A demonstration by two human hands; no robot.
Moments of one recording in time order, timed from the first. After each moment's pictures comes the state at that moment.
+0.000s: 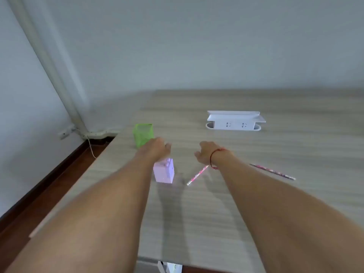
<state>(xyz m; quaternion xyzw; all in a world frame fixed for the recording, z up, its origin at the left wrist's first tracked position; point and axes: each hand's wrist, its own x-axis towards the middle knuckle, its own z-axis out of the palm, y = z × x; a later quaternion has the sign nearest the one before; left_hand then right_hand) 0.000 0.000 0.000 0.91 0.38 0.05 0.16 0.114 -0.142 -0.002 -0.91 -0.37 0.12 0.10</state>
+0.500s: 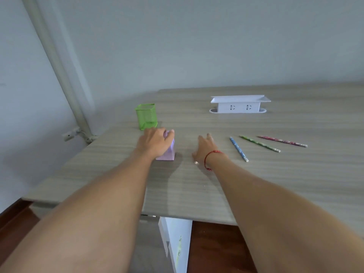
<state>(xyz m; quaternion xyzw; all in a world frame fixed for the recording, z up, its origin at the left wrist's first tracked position) -0.044 -0.022 -0.102 0.91 0.34 0.23 0.12 0.066 -0.146 -0.133 -0.91 -0.36 0.06 0.19</state>
